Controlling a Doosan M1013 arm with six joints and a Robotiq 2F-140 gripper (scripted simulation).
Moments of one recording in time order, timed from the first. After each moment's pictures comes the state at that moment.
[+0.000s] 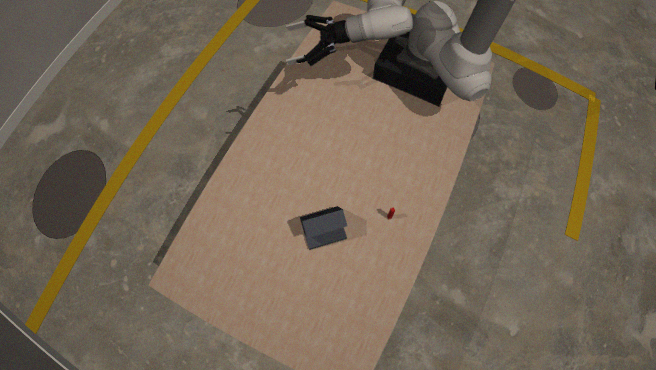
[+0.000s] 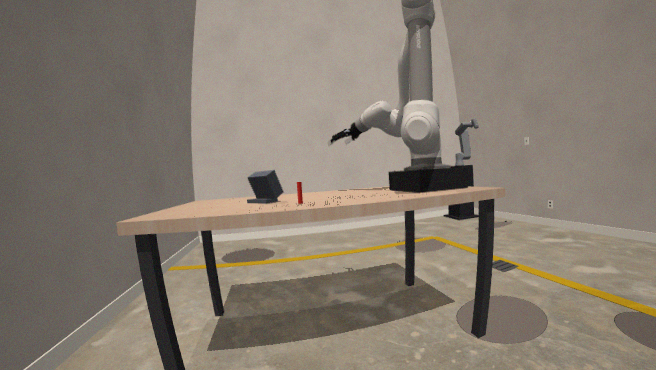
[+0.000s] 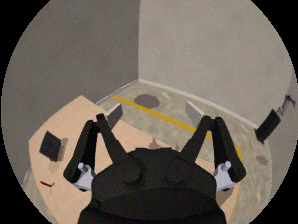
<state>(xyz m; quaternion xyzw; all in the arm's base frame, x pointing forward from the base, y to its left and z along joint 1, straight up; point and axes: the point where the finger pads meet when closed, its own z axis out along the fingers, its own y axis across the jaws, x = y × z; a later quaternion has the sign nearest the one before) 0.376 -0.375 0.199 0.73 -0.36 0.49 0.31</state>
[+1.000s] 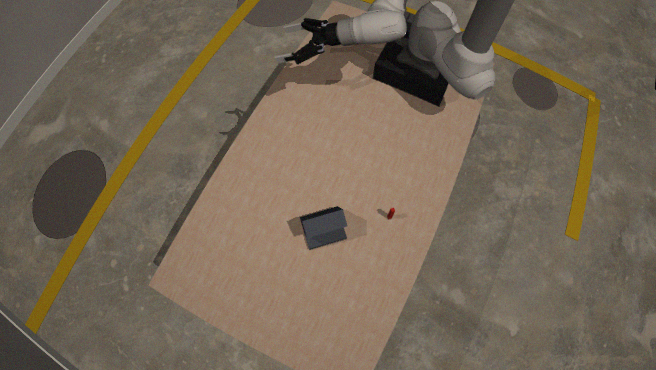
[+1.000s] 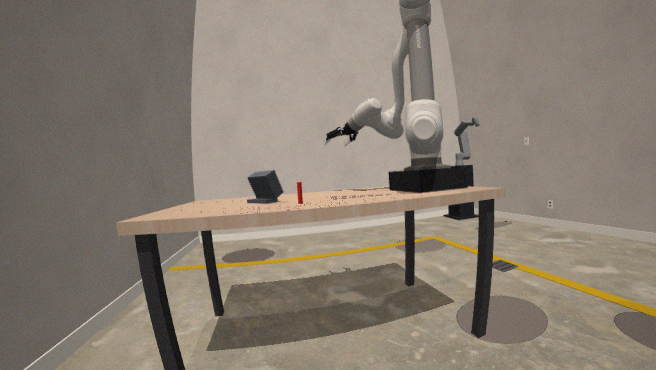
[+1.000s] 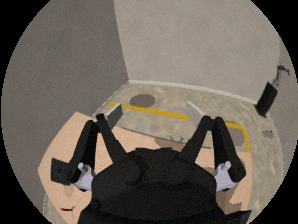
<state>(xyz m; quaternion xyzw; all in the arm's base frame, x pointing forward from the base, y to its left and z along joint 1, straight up) 0.388 -0.395 0.201 0.68 -0.47 0.48 0.29</state>
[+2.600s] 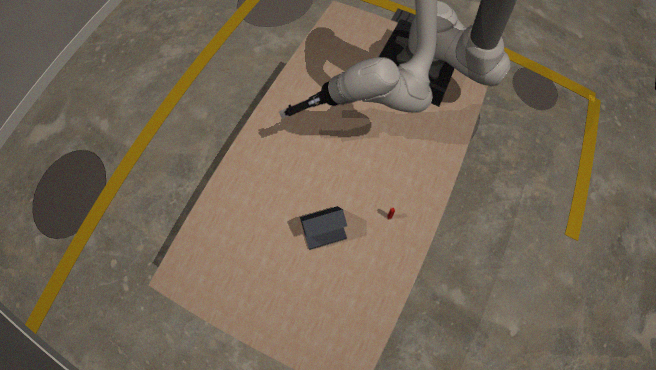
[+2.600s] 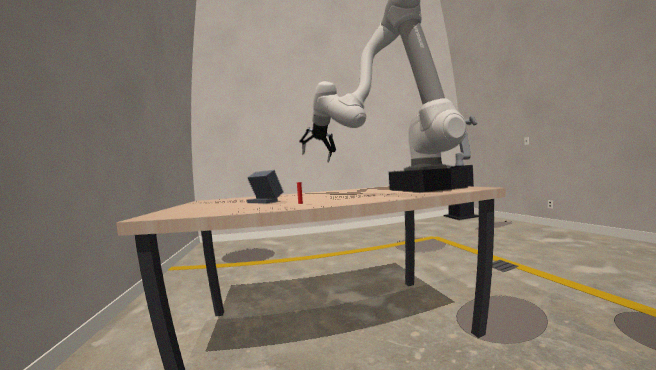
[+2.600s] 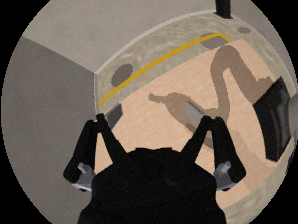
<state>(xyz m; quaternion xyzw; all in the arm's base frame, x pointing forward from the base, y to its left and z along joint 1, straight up) 0.530 -0.242 0.111 0.51 -0.79 0.32 0.13</state>
